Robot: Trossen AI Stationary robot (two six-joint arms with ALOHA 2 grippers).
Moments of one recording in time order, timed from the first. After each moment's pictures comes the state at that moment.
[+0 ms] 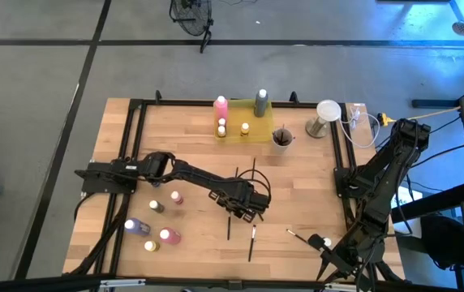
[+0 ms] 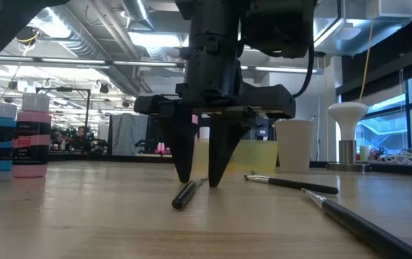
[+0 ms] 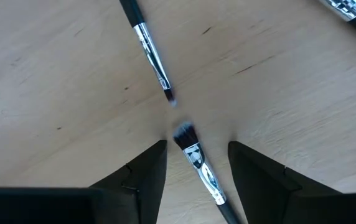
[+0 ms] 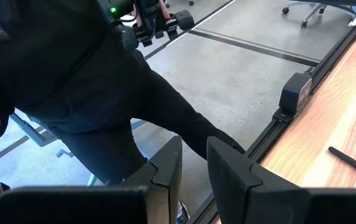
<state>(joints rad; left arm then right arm) -0.21 2.40 1.98 -1.17 0.02 -1.26 1.13 1.30 0.73 0.13 0.19 0.33</state>
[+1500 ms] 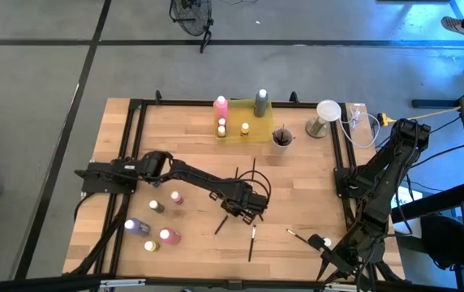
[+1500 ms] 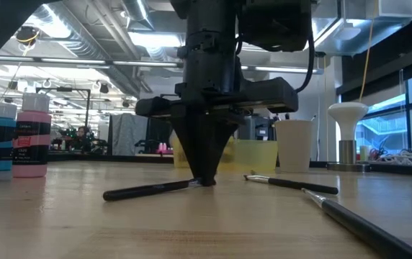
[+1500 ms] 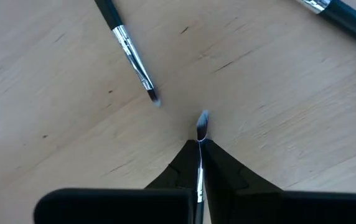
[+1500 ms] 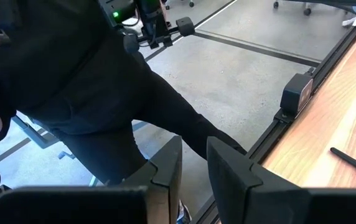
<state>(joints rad) -0.22 2.39 1.92 -1.09 0.00 -1.22 1.13 1.30 0.73 0.14 0.19 0.33</state>
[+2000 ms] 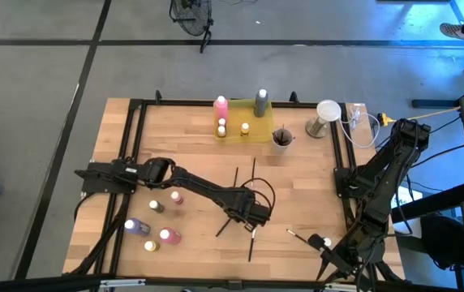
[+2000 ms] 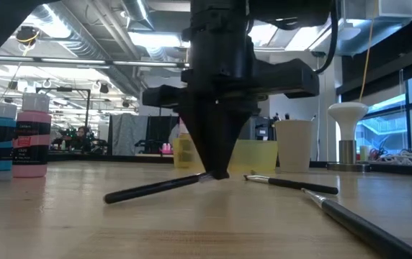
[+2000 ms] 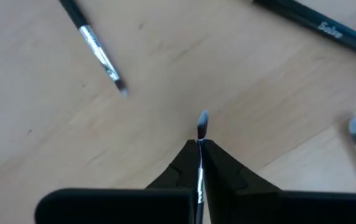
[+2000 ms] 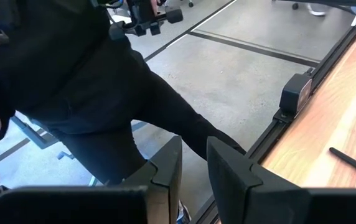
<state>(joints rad) -0.27 2.41 2.08 -1.19 -0.09 -1.21 1.13 1.30 0.73 0.14 0.20 0.33</state>
